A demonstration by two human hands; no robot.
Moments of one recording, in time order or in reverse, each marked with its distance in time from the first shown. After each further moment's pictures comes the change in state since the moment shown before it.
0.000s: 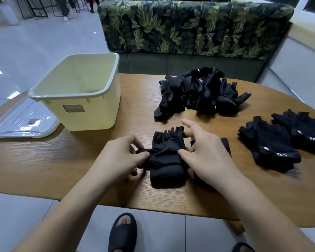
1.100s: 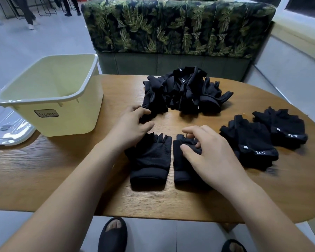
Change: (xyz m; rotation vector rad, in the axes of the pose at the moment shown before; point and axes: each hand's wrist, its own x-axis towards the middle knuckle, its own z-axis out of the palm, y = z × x) left_hand 0.102 0.045 0.038 0.180 0.094 0.258; right_hand -0.014 0.040 -0.034 -0.074 0.107 -0.015
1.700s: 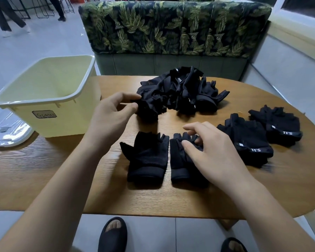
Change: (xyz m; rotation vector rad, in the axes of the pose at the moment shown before) left_hand -0.031 0.022 -0.040 -0.518 0.218 0.017; right_hand -0.005 0.000 -0.014 0.039 0.037 0.003
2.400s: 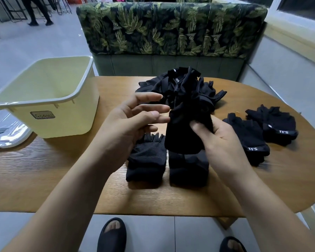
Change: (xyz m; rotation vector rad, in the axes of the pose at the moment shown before) left_hand -0.045 0.044 0.015 -0.596 -0.328 -0.113; right_hand 0.002 -0.016 -0.014 0.718 0.042 0.133
